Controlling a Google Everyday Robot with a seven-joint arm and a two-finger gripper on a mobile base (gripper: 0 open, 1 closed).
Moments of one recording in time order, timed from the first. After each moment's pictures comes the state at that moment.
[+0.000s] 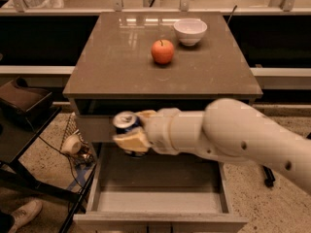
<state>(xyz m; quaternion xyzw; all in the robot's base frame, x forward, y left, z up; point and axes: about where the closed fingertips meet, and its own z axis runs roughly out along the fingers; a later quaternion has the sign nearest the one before) 0.462 0.070 0.823 -0.45 0.72 0.26 0.45</state>
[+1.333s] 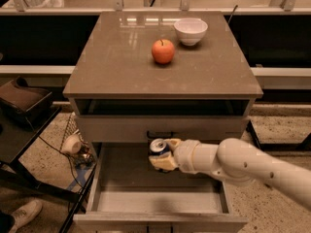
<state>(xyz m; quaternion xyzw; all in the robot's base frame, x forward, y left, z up) 0.521 -0.023 0.628 -0.42 0.75 0.25 0.44</state>
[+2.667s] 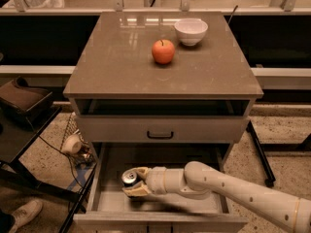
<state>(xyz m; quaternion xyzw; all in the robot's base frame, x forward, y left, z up) 0.490 0.087 0.480 -0.50 0.63 0.39 0.45</state>
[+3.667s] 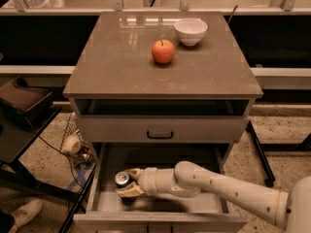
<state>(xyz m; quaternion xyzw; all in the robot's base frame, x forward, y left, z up) 0.499 0.121 0.453 -0.51 0.62 0.40 0.44</state>
